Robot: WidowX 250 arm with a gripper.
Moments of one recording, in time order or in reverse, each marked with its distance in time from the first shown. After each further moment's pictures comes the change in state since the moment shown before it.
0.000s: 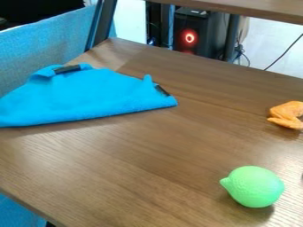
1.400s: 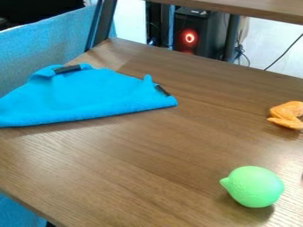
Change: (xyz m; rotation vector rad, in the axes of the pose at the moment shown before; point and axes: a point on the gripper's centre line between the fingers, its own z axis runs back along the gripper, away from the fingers) arm -0.003 -0.033 0.050 0.187 -0.099 -0.072
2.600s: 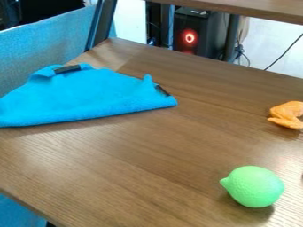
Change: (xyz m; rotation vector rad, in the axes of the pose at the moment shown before) arm 0.049 -0.061 0.075 0.130 -0.099 -0.164
